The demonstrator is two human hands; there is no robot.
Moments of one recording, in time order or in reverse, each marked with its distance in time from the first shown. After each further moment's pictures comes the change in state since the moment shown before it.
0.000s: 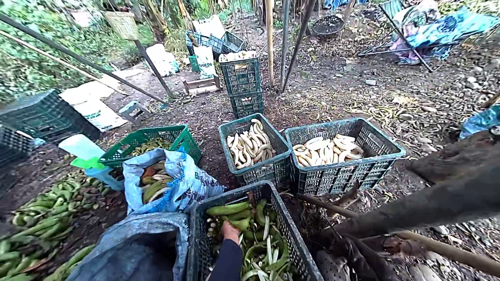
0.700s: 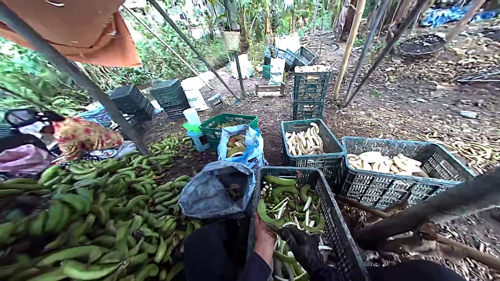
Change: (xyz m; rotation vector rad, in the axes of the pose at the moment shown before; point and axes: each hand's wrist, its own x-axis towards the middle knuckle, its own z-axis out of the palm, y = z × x) left_hand -0.224 0.052 -0.177 -0.463 -0.176 0.061; right_hand -0.084 0.051 0.175 -0.523 -0.509 -0.149
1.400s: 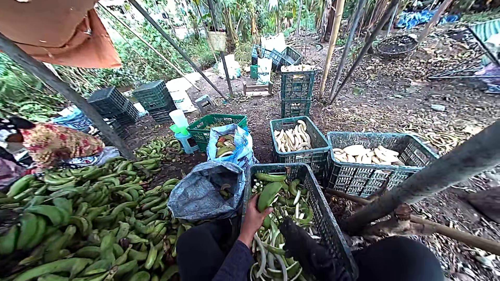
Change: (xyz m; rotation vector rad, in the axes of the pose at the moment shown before) left_hand 0.021 0.026 -0.015 0.971 -0.660 0.639; right_hand -0.016 -0.020 -0.028 0.550 -0.189 0.461
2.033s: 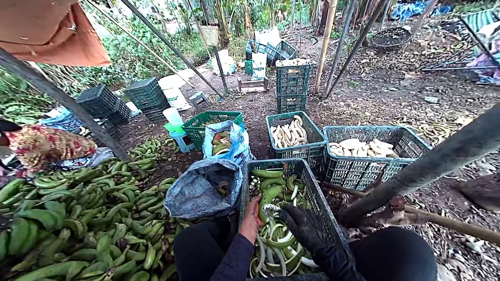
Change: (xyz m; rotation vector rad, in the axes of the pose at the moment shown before) left_hand 0.013 0.024 0.022 -0.829 0.216 -0.828; right_hand 0.006 0.001 -0.023 -0.670 0.328 -0.459
